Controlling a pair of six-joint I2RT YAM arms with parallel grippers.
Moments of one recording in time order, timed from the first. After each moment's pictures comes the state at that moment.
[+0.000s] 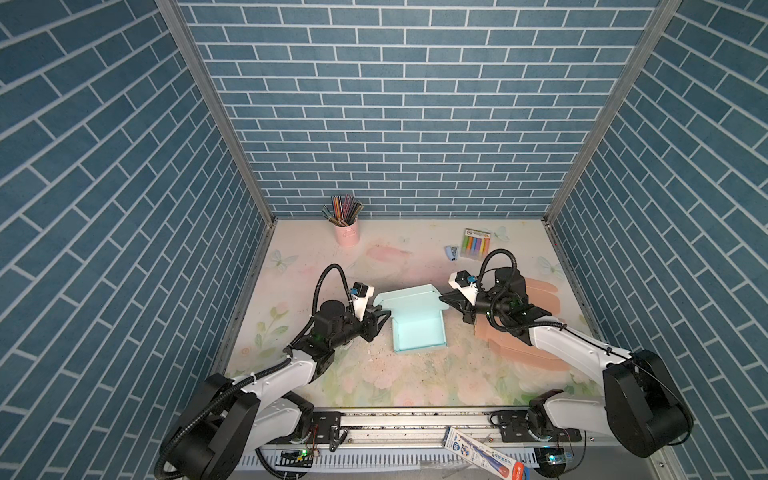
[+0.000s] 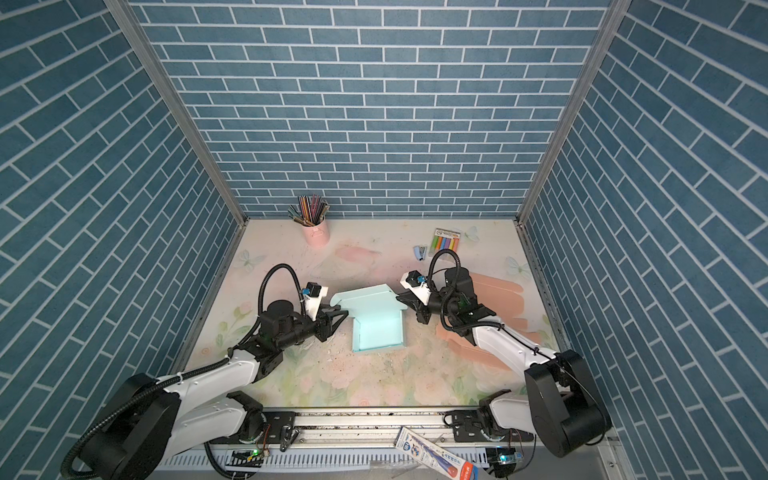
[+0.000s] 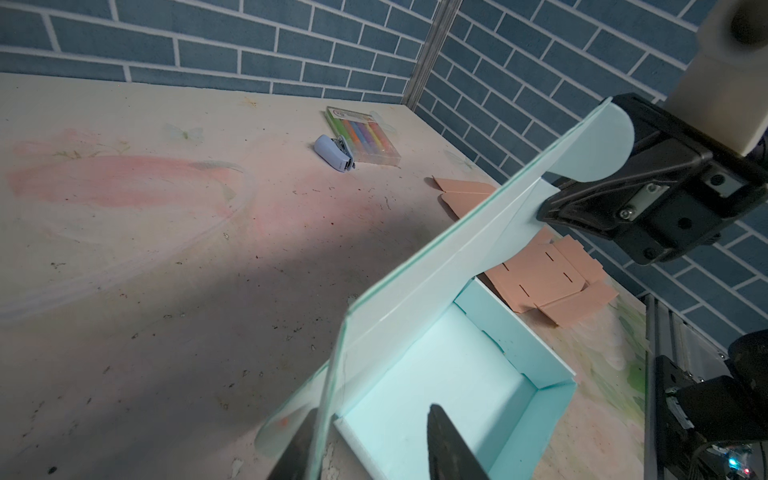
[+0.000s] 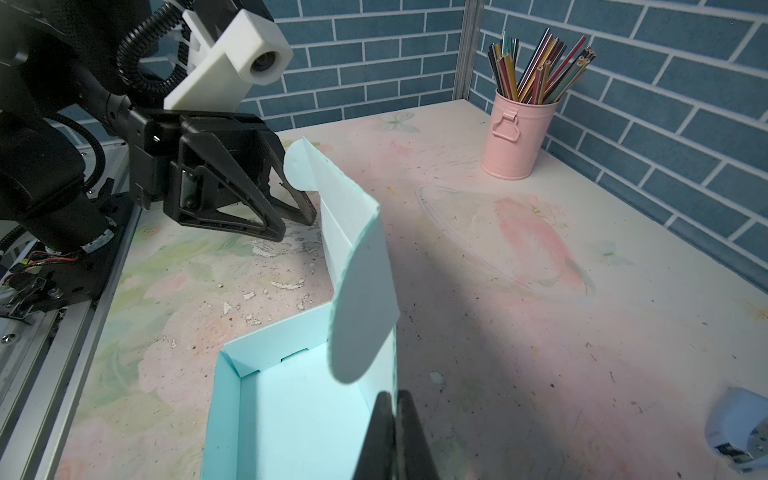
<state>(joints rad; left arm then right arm) -0.48 1.14 0.28 0.51 0.41 -0.26 0.44 1.28 0.61 0.21 -0.76 -0.36</state>
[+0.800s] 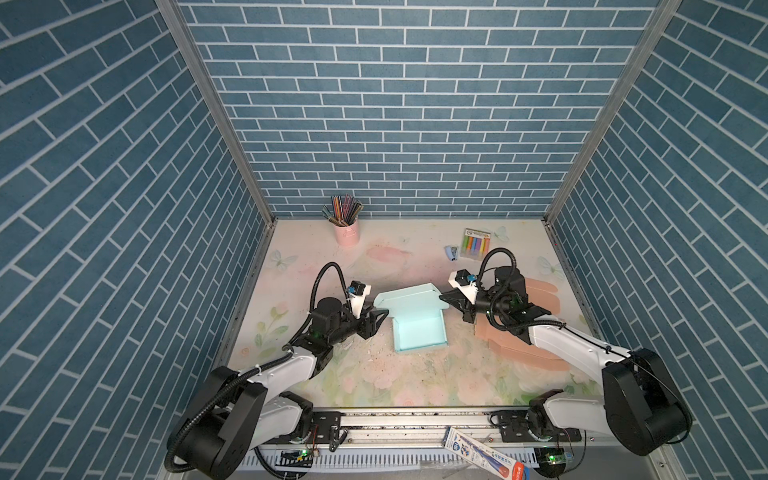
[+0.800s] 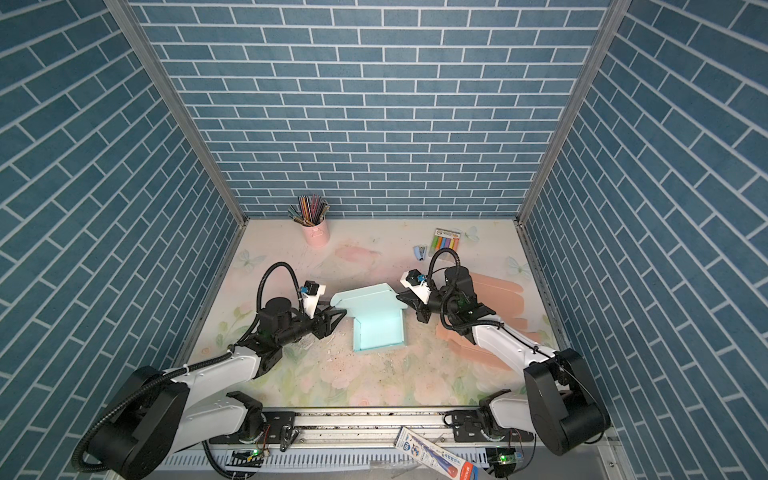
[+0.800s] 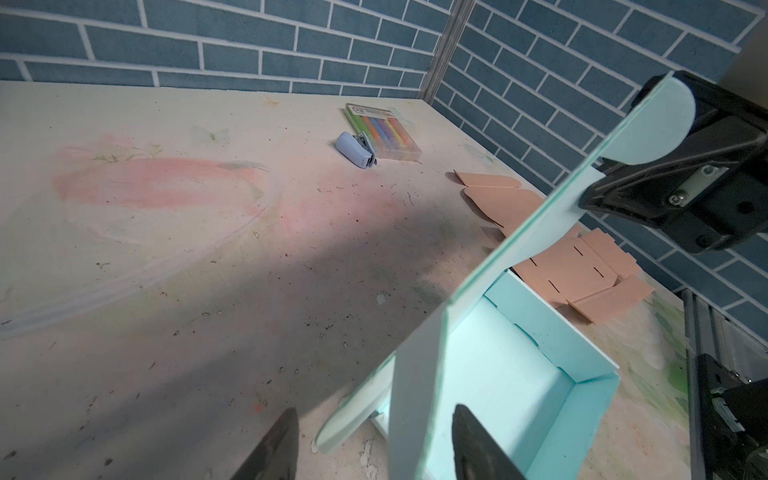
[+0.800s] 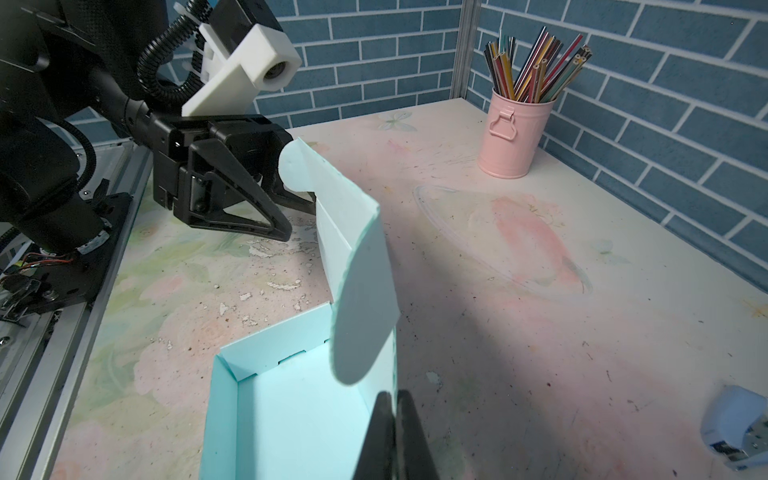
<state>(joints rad) -0.42 1.20 0.29 0.55 0.45 -0.19 0.44 1.29 0.62 0.20 -0.76 -0.36</state>
